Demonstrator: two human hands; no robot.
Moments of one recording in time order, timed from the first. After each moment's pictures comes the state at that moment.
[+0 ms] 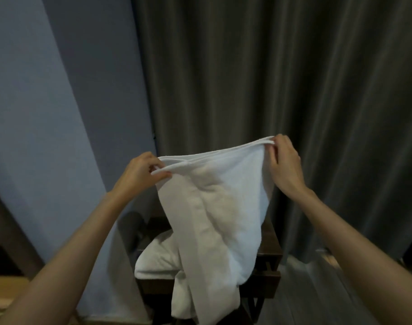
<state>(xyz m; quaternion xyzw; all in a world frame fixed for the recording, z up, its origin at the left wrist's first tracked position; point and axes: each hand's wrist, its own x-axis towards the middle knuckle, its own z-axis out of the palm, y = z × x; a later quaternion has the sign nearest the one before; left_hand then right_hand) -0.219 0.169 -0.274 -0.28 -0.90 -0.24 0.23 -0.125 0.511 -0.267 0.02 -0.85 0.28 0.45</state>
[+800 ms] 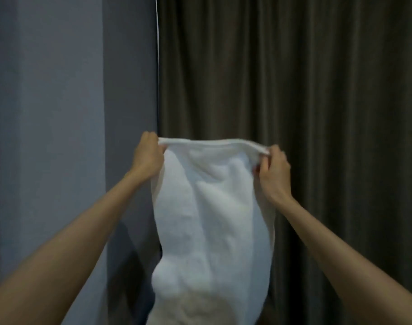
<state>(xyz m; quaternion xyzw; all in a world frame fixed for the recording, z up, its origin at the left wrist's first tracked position) -0.201 0.200 -0.010 -0.18 -0.80 -0.33 0.48 -0.106 0.473 -0.056 0.02 -0.72 0.33 0.61</state>
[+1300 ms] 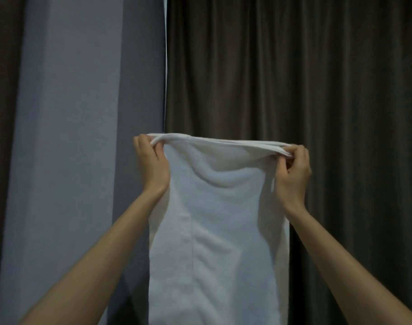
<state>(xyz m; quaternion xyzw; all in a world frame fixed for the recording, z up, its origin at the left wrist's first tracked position) -0.140 0.216 0.007 -0.20 -0.56 -0.54 0.60 -0.061 0.462 -0.017 0.10 -0.59 0.38 0.71</state>
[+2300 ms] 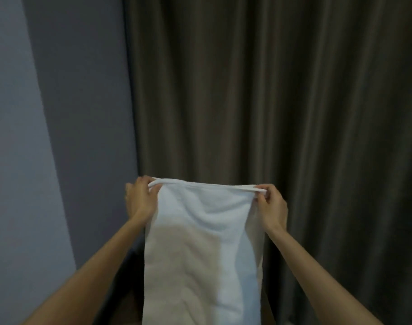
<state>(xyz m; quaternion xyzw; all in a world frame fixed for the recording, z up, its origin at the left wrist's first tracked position) -0.270 0.253 -0.232 -0.07 -0.84 -0.43 0.32 -0.176 0.534 -0.249 -0.12 -0.77 0.43 0.45</state>
